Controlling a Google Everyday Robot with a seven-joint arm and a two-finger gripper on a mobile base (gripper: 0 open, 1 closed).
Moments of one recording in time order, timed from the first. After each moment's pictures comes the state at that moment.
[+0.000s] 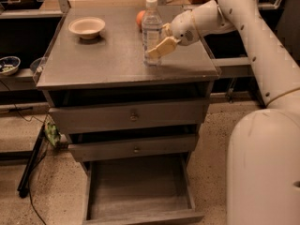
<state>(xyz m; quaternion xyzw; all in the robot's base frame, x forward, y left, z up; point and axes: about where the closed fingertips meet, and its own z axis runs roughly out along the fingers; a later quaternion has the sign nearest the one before) 0.722 -0.020 0.905 -0.60 0.62 0.30 0.41</state>
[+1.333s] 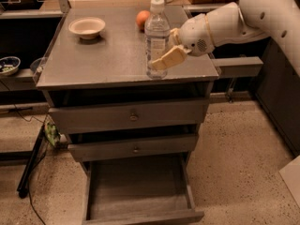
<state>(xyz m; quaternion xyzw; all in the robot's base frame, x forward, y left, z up) 0.620 -0.024 0.936 -0.60 0.62 0.29 0.42</state>
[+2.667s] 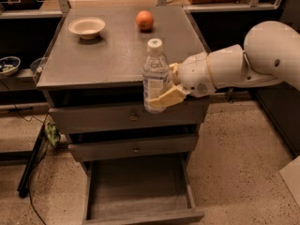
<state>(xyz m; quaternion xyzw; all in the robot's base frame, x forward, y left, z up) 0.532 -0.017 0.891 -0.59 0.63 0.27 0.43</state>
